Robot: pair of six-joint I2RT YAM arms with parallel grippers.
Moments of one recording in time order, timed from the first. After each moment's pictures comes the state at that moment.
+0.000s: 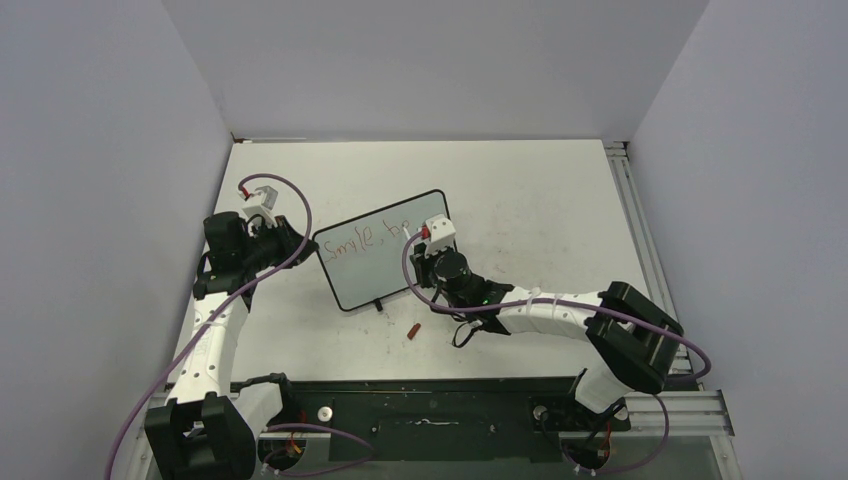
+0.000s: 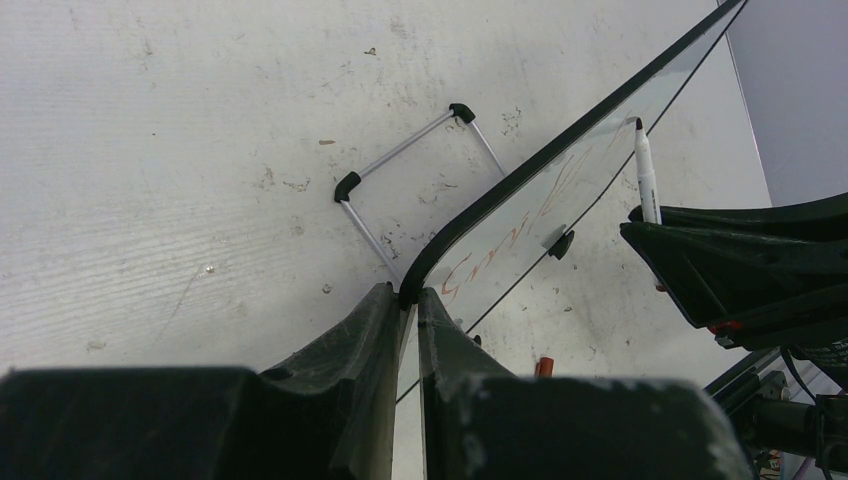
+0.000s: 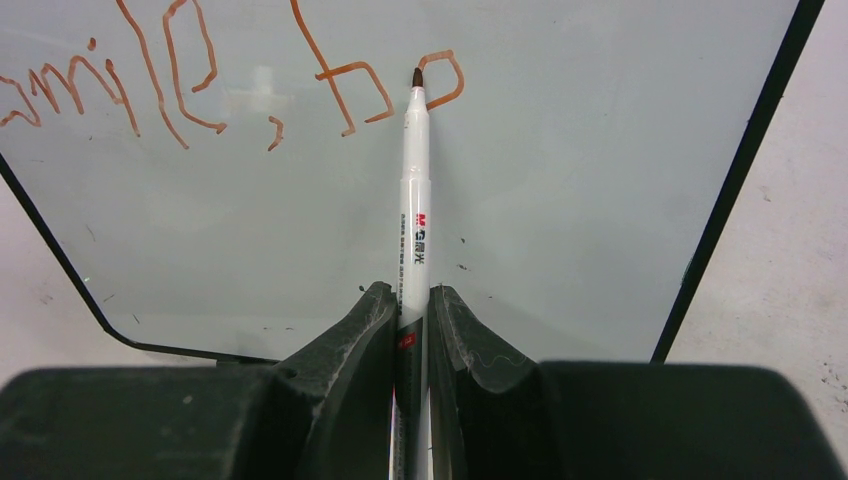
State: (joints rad) left arm 0.15 1.02 0.74 -0.28 0.63 -0.25; right arm 0.97 1.55 0.77 0.47 0.39 0.22
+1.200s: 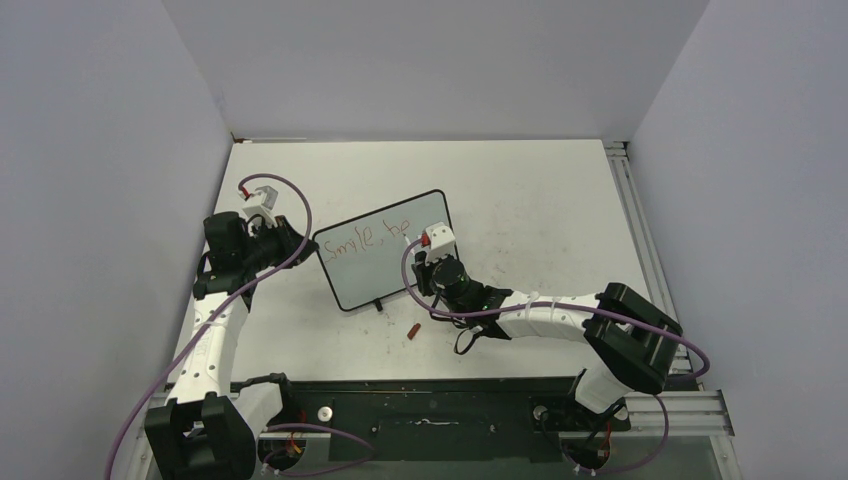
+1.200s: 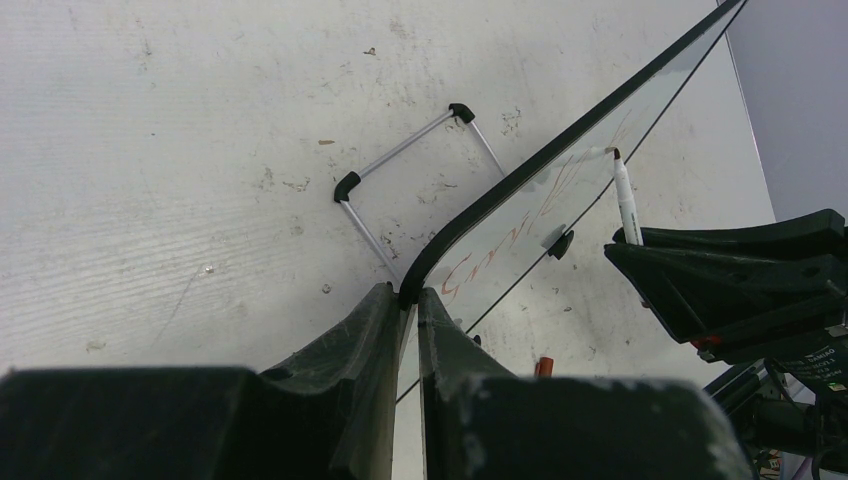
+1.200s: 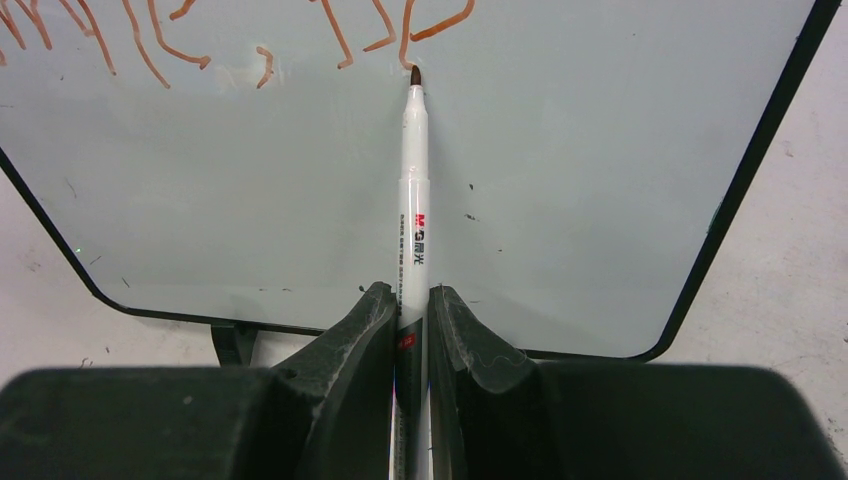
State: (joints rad) left arm 0.15 1.02 0.74 -0.28 0.63 -0.25; right arm 0.99 1.55 0.74 0.45 0.41 0.26
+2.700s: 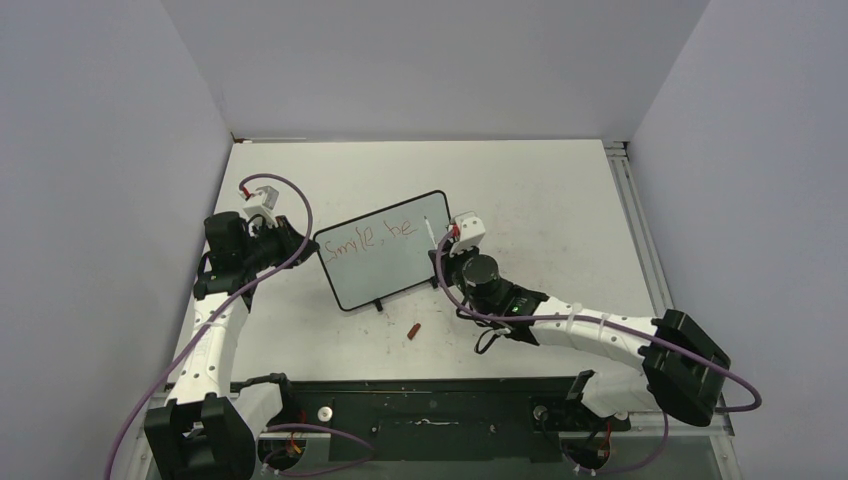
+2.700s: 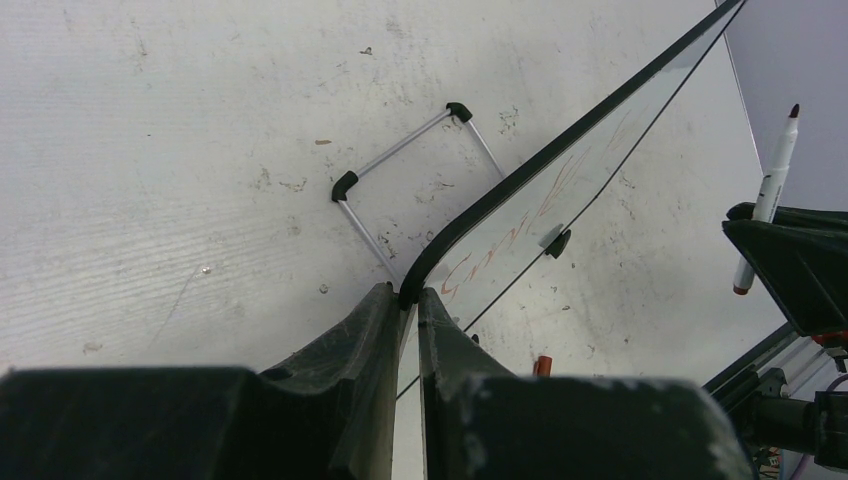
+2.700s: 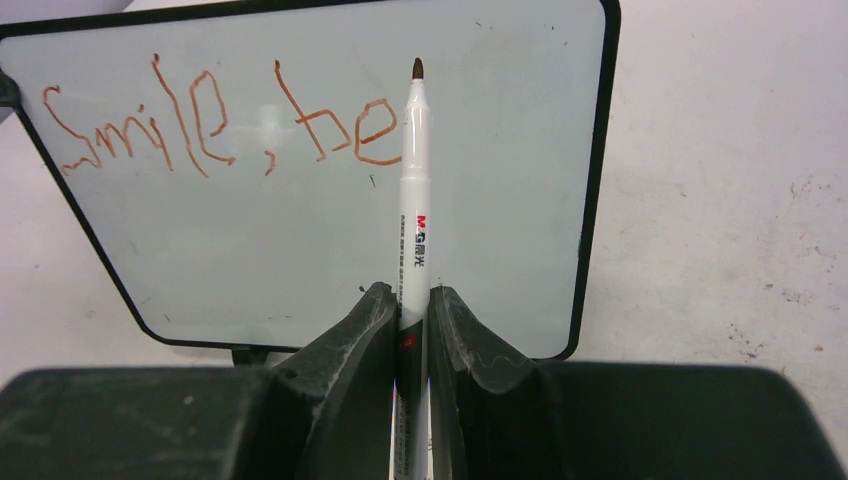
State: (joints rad) left arm 0.14 1.02 0.74 -0.28 0.63 -0.25; right arm 0.95 1.32 0.68 0.38 0.43 0.25
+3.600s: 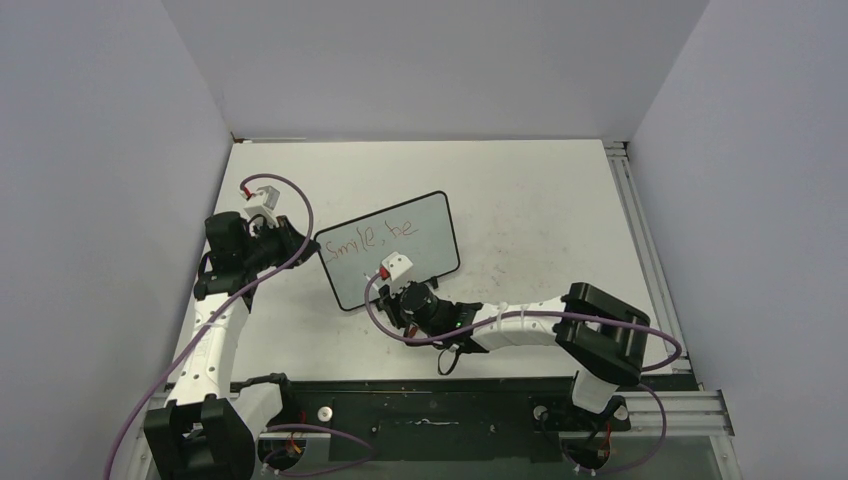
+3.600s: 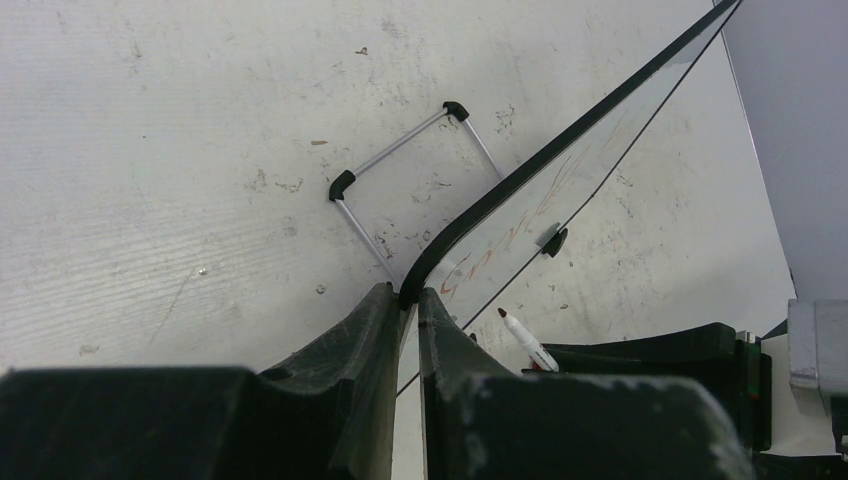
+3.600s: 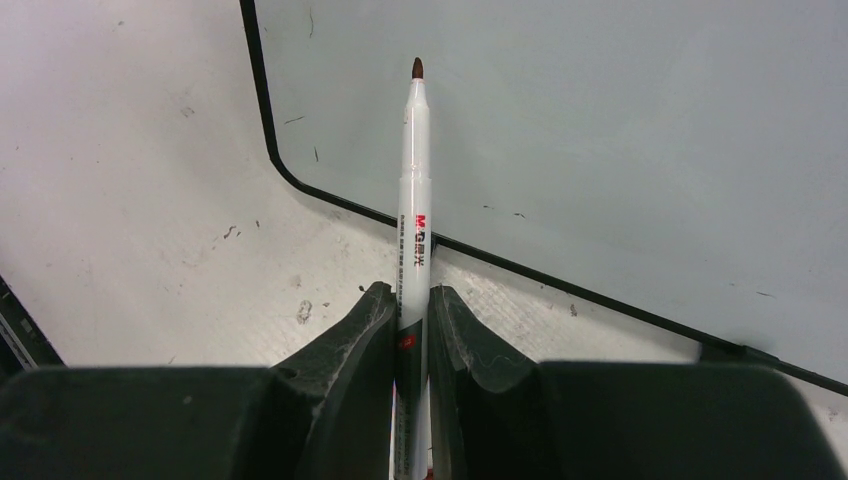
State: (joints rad) left arm 0.14 1.02 0.74 -0.28 0.63 -0.25; right arm 1.17 1.68 0.82 0.39 0.30 0.25
